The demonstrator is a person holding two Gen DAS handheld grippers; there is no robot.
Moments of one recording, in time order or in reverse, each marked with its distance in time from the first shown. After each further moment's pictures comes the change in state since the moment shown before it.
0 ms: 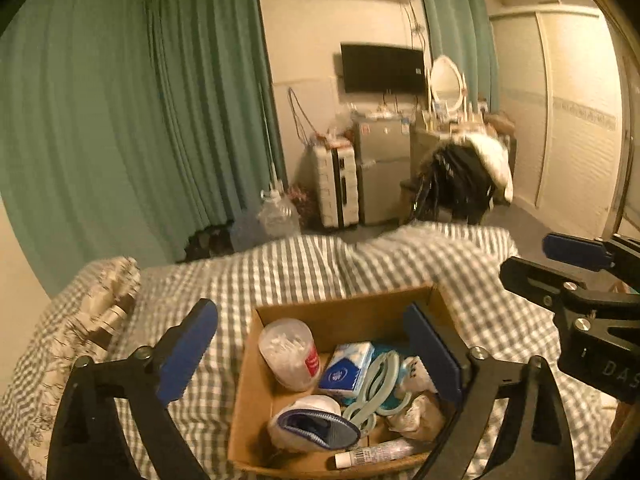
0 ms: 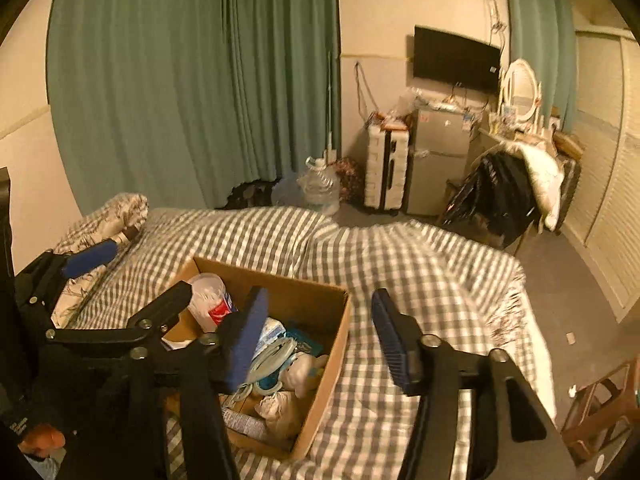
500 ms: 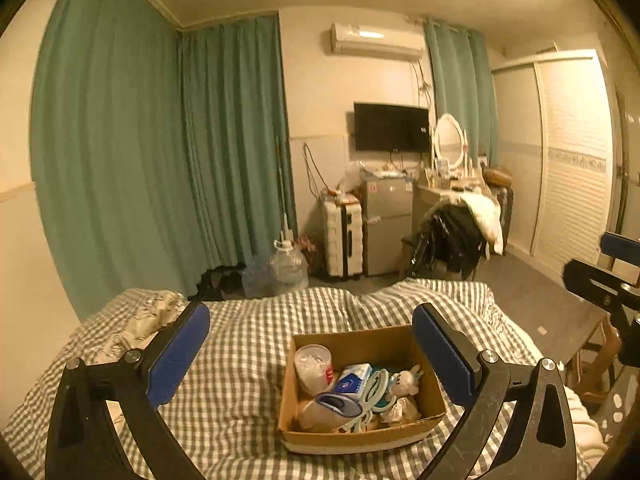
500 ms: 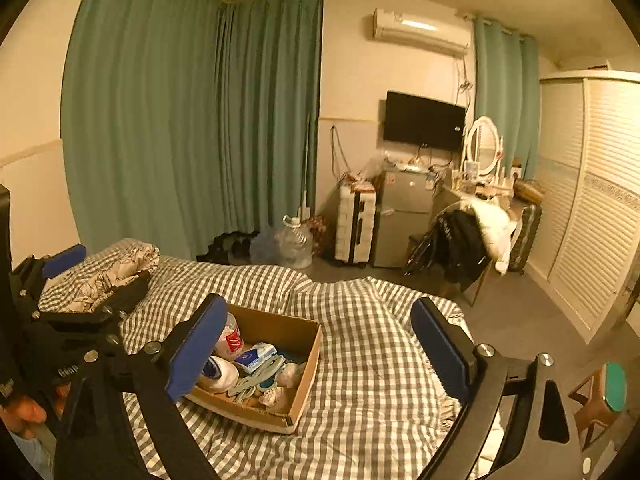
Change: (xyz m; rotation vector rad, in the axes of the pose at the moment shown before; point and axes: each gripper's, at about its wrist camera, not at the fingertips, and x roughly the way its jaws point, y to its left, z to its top) left arm -0.146 0.038 0.012 -0.061 -0.183 0.018; right arm -0.170 0.025 0.013 -0.018 -0.199 -0.113
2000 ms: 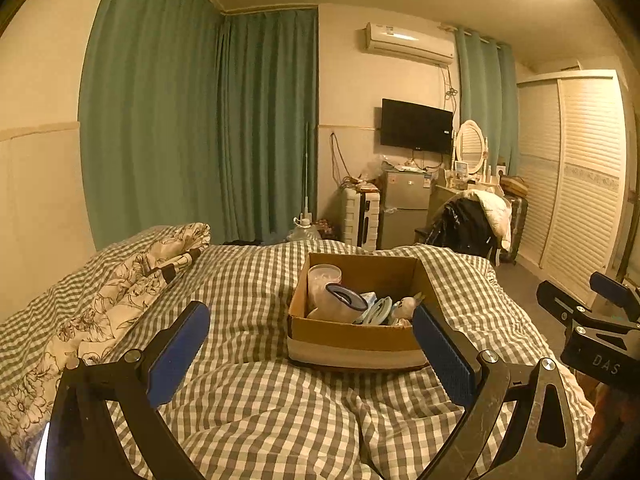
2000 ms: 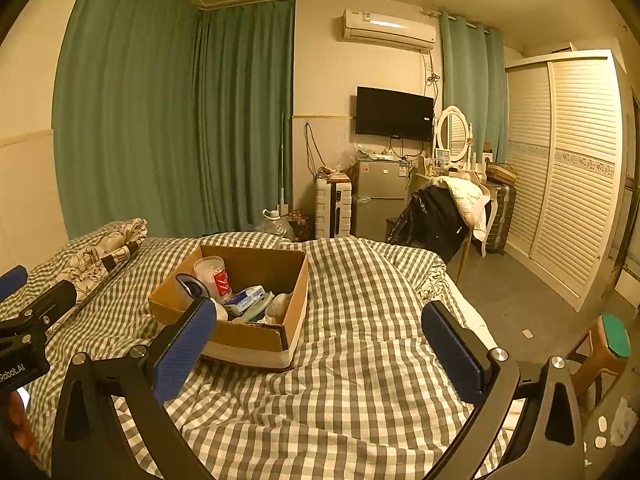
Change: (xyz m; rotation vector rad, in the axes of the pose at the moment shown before) left arm -0.061 -0.003 -0.129 -0.118 0.027 0.064; right arm -0.028 0.015 -0.141 0.066 -0.025 -0.080
